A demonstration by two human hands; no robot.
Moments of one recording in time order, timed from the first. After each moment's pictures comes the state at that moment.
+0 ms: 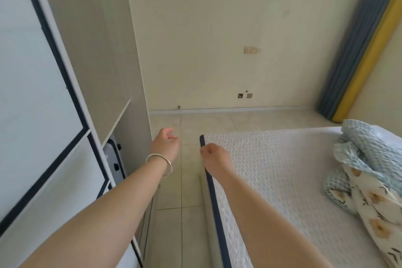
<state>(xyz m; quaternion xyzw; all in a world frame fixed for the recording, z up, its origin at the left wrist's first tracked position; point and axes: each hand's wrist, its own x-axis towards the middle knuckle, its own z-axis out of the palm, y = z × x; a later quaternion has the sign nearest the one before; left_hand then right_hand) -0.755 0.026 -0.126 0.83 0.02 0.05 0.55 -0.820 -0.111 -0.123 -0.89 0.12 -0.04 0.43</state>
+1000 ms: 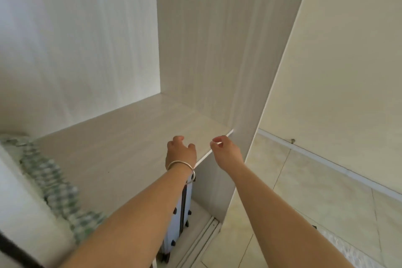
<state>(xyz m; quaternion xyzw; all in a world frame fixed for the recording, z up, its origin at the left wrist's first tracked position) -0.384 0.219 -0.160 0.76 0.42 0.20 0.45 -0.327 0.110 -0.134 -0.88 -0.18 0.11 0.42</state>
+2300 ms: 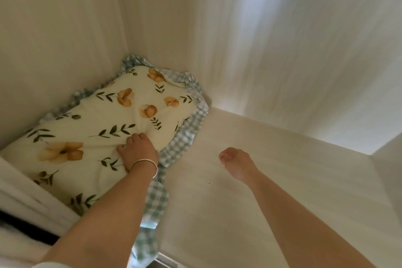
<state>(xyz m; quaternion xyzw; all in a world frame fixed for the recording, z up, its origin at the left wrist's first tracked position) -0.583 0.406 -0.225 0.42 0.90 0.02 -0.05 -0.344 0.446 -0.195 -0.63 -0.66 0.39 0.13</state>
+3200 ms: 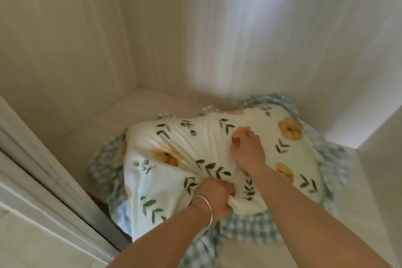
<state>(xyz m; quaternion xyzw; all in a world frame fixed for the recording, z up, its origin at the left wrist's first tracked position) -0.382 0.322 -0.217 0.81 0.57 0.08 0.13 -0.283 0.431 -0.176 -0.63 -0.75 0.13 0.18</state>
